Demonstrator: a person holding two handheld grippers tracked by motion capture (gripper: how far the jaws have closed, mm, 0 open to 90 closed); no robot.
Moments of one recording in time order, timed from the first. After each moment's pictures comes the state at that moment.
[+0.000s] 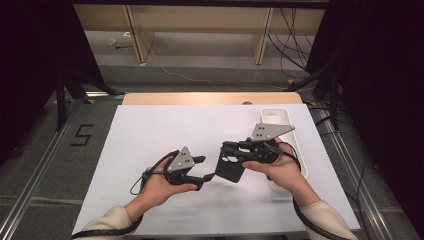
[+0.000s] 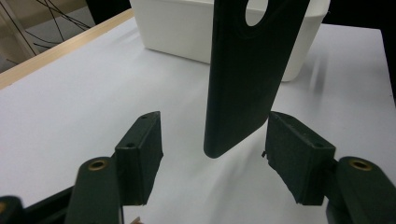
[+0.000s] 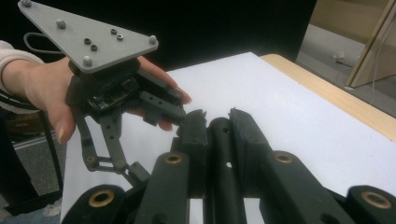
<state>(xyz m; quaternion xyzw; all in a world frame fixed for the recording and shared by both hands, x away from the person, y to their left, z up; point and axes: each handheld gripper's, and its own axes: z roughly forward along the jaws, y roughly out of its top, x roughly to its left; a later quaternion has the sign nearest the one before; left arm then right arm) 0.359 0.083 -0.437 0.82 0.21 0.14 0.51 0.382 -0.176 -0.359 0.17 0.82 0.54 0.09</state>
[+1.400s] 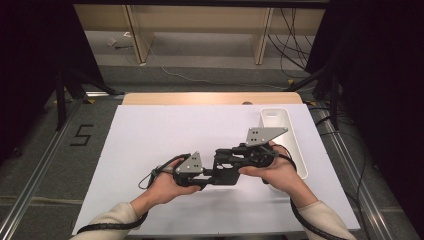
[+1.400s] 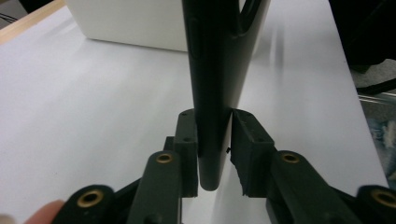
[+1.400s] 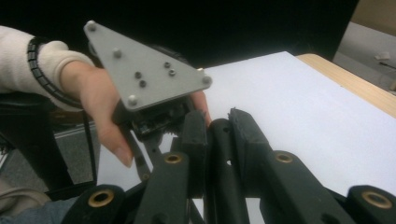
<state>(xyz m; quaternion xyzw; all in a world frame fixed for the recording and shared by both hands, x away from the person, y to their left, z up) 0.367 0.068 -0.451 0.86 0.13 0.07 0.49 0.377 -0.165 -0.363 0.14 0.83 0.55 0.04</state>
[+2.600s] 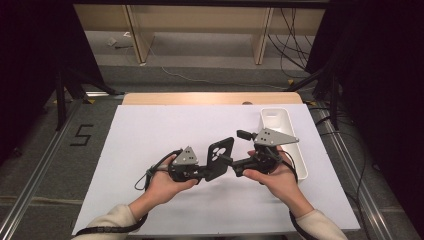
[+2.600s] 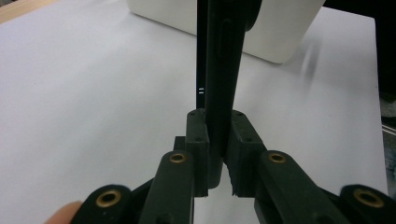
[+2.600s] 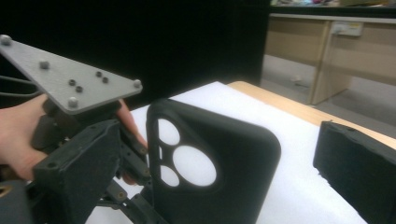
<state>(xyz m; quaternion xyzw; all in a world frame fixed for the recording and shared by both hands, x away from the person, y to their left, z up) 0.365 0.077 -0.439 0.84 0.25 0.08 0.47 0.375 -0.175 -0.380 0.24 0.75 0.60 0.15</state>
